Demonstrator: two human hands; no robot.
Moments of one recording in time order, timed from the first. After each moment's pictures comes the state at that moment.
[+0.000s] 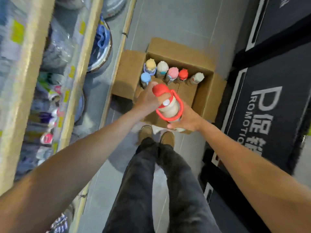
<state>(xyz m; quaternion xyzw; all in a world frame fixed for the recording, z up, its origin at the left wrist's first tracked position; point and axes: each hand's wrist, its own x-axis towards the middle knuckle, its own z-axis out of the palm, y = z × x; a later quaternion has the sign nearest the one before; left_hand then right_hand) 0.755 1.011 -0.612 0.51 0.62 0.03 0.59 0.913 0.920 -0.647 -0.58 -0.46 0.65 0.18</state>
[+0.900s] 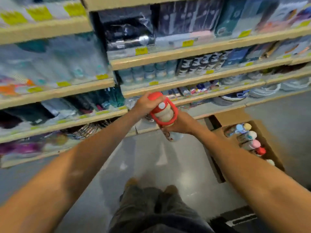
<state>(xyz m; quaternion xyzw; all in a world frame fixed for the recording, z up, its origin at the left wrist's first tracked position) 0.400 0.461 -0.327 0.22 0.79 0.43 0.38 0.542 0.560 -0.369 -0.25 -0.88 0.39 -0.10</state>
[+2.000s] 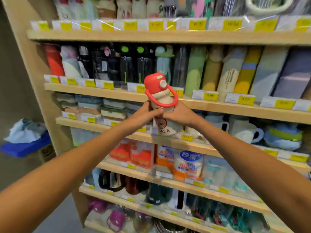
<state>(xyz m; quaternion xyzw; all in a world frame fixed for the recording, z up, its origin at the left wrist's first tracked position) 0.011 -0.095 -0.038 0.29 0.75 0.60 0.07 0.024 0.071 -0.035 0.21 -0.85 0.46 0.13</state>
